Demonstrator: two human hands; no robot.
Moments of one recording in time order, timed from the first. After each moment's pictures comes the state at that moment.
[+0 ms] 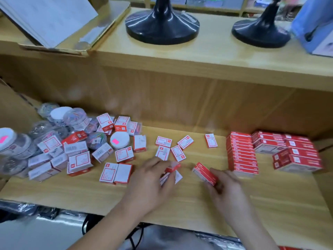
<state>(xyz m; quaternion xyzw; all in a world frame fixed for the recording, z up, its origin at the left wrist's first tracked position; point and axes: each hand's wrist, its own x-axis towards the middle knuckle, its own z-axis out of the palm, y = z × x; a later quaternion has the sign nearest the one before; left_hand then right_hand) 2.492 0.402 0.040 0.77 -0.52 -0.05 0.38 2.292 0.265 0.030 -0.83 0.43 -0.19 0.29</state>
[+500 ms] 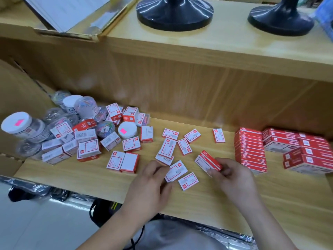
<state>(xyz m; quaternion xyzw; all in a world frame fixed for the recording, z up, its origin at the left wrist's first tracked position) 2.477 0.436 0.013 0.81 -0.51 -0.07 0.30 2.303 0.246 0.040 -0.79 0.42 -0.19 0.41</state>
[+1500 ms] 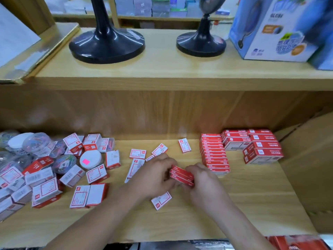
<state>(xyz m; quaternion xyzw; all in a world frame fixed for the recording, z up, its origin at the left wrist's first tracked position) 2.493 0.310 0.036 0.67 -0.66 -0.22 0.26 2.303 0.247 0.058 -0.86 0.42 -0.10 0.26</state>
